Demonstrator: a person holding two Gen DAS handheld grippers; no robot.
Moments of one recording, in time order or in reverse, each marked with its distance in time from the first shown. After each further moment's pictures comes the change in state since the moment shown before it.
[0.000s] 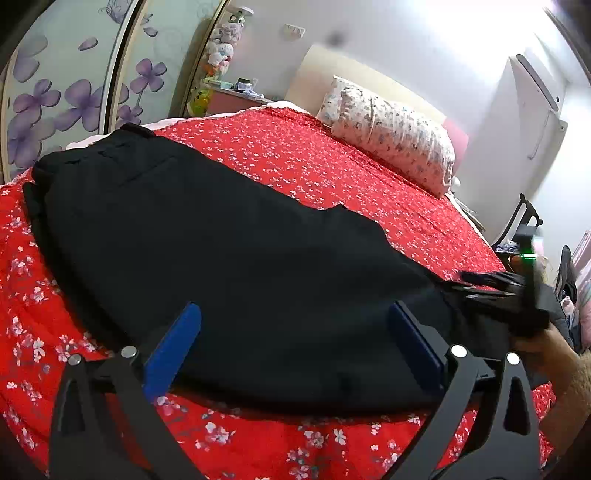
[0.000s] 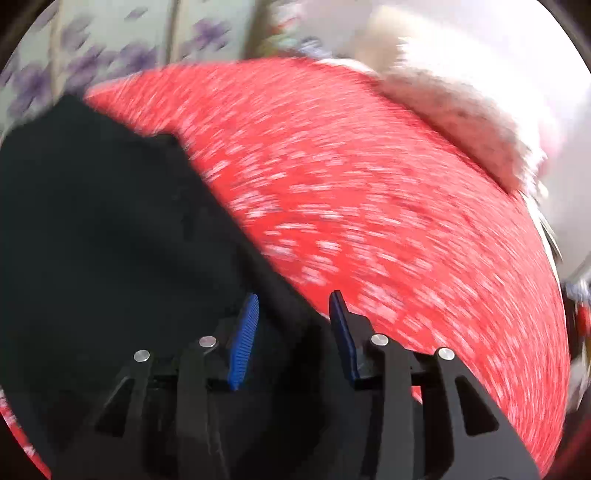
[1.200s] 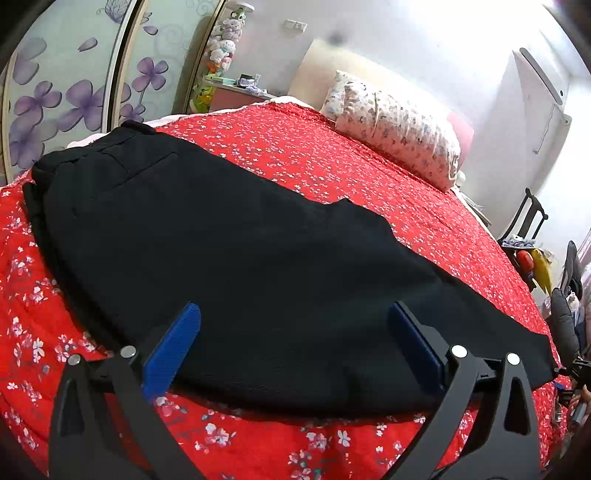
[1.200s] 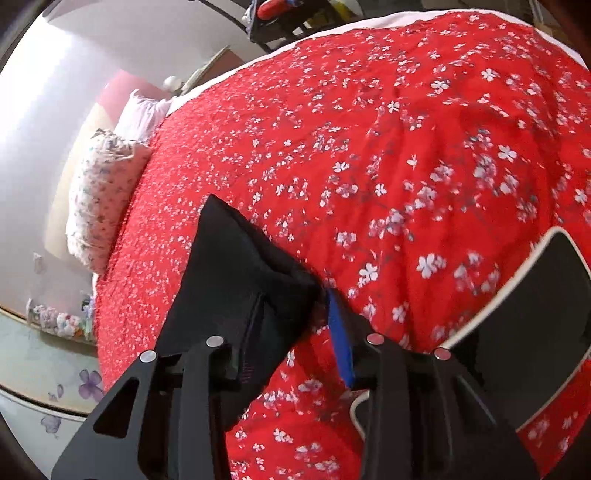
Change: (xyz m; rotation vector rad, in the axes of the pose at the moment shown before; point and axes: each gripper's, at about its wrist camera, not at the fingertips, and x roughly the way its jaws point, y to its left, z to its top) left arm 0.002 -0.006 0.000 0.014 0.019 0.027; right arm -0.192 -0.256 -0.375 1.621 -0.071 -0.170
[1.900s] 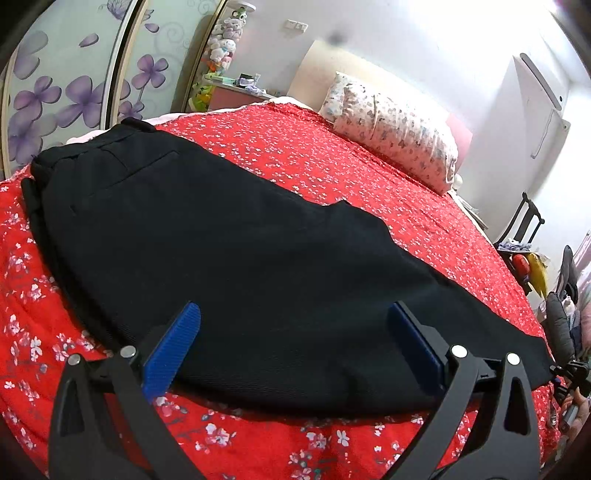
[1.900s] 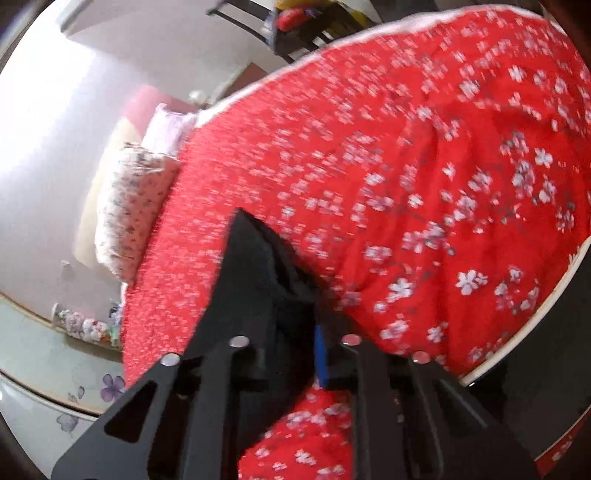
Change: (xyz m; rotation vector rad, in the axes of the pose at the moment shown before) left arm -0.002 0.004 -0.003 -0.018 -0.004 -0.023; right arm -0.002 0.010 0.001 -0.039 -0.087 0.169
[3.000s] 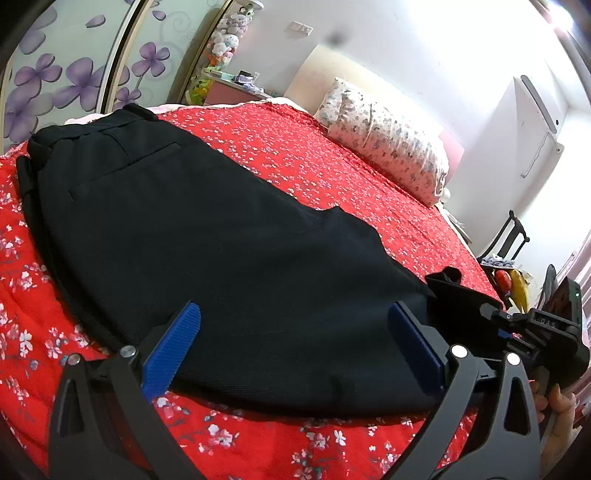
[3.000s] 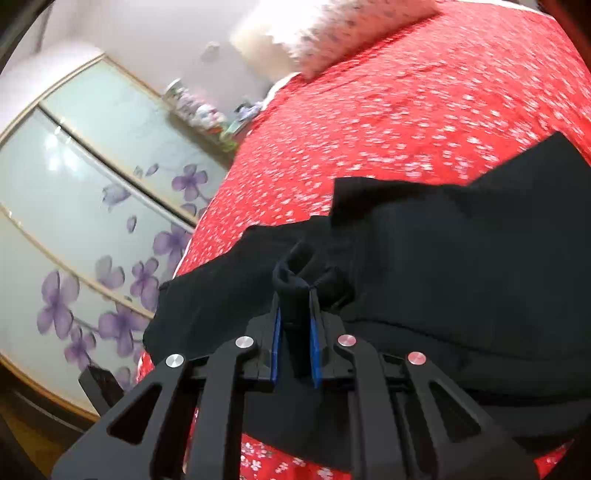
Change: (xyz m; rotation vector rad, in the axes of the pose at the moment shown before) left arm -0.003 0.013 0.001 -0.070 -0.007 -0.077; right arm 0.090 0.284 -0.286 -0.589 0.553 0.440
